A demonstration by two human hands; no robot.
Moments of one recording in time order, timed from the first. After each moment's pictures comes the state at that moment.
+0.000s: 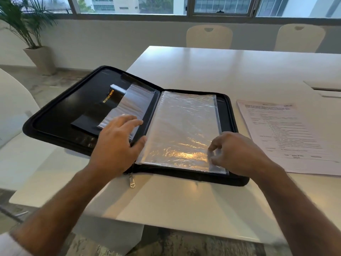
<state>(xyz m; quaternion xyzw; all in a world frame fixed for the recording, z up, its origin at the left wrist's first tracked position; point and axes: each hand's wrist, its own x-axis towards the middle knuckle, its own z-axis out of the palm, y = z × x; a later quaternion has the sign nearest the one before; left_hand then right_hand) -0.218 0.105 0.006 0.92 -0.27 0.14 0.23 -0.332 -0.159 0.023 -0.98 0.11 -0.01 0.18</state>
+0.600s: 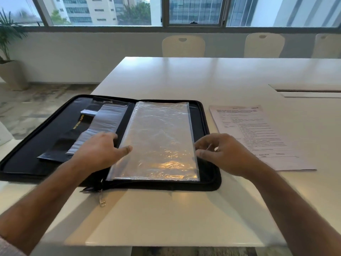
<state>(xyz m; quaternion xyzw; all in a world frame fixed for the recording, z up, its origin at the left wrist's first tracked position) -0.181 0.062 0.019 0.97 -0.18 -0.07 0.11 -0.354 -0.211 0.021 -0.92 0.08 -0.06 0.37</state>
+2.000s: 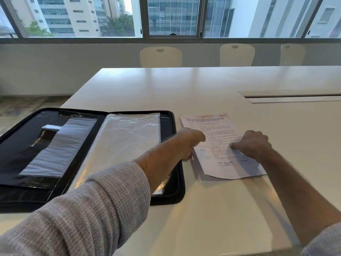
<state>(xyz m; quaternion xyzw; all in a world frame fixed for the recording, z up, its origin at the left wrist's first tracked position) -0.268 -0.220 0.029 0.77 -0.08 -0.37 0.51 -0.373 -0.390 0.002 -0.85 0.50 -0.03 0.13</state>
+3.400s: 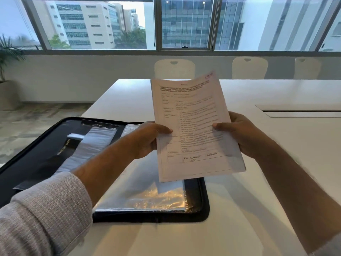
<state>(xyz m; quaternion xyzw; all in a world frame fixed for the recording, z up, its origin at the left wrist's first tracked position) -0.163 -0.094 0.057 0.64 -0.20 -0.35 0.65 -0.317 -0.308 0.074 -0.75 0.16 -0.14 0.63</state>
